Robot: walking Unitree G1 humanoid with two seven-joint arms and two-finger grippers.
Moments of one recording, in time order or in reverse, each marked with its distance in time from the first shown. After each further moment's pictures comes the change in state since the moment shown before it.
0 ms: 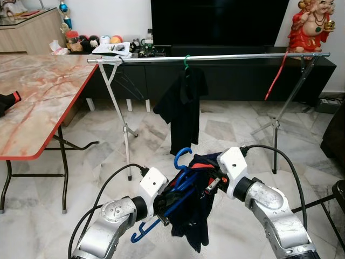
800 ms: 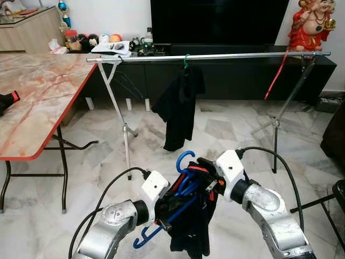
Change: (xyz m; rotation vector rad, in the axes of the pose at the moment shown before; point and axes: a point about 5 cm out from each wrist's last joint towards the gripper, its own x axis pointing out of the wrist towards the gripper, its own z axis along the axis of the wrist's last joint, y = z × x) left arm 0.001 -0.010 0.000 -0.060 -0.022 -0.055; right arm 0.004 0.007 -0.001 0.003 0.001 0.022
